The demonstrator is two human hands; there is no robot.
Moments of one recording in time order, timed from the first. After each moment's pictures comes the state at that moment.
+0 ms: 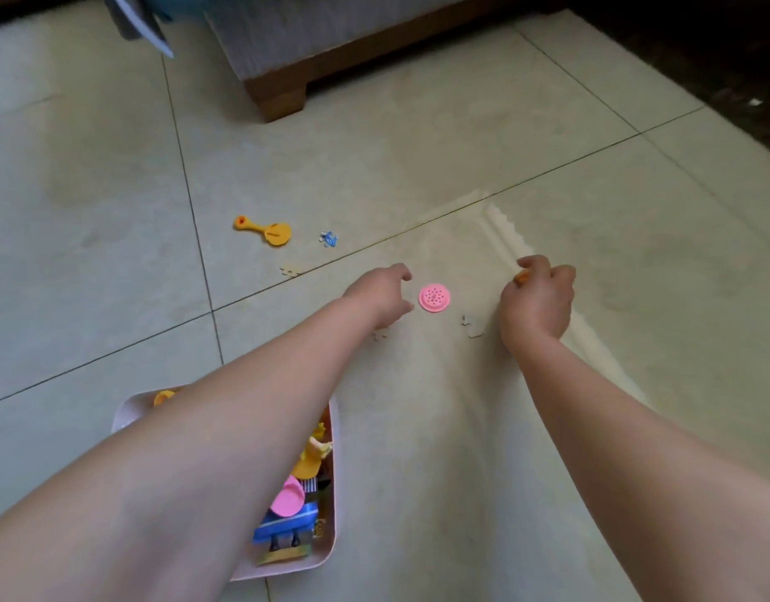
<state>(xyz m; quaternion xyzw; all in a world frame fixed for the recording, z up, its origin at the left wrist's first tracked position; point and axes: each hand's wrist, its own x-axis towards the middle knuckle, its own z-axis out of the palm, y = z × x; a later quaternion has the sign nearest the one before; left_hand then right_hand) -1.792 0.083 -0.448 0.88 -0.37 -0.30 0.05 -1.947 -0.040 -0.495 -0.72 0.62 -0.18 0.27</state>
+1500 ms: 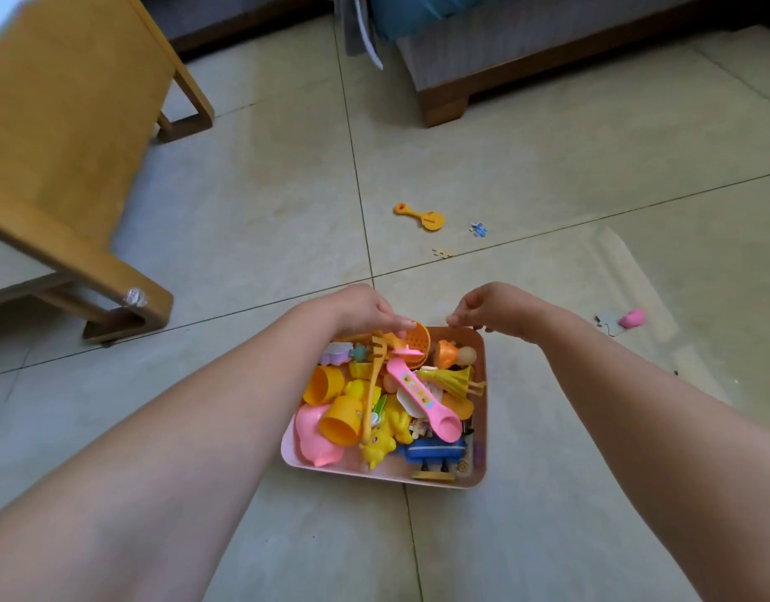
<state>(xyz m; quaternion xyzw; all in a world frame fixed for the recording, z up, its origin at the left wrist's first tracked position) -1.732 0.308 -0.375 0.88 -0.27 -0.37 0.09 -1.843 0.114 -0.436 -0.82 0.21 0.17 0.50</state>
